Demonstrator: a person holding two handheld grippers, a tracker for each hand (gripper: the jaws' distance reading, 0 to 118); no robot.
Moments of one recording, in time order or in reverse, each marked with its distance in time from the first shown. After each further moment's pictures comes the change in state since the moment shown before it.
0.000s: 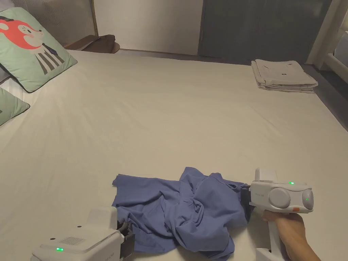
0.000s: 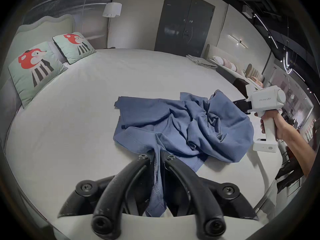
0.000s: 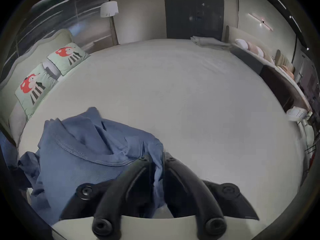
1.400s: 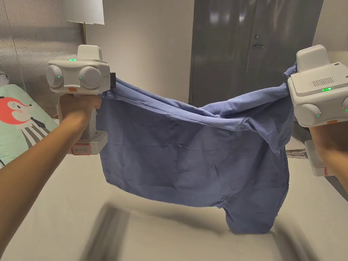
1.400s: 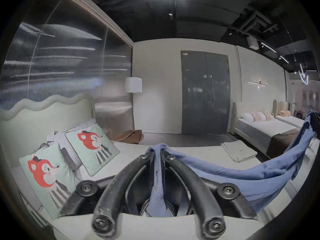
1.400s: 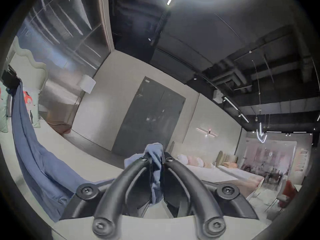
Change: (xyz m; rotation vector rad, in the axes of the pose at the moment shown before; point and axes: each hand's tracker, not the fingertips) left arm -0.006 0.499 -0.040 0.614 0.298 -0.074; right arm 0.020 0.340 0.154 0.921 -0.573 0.279
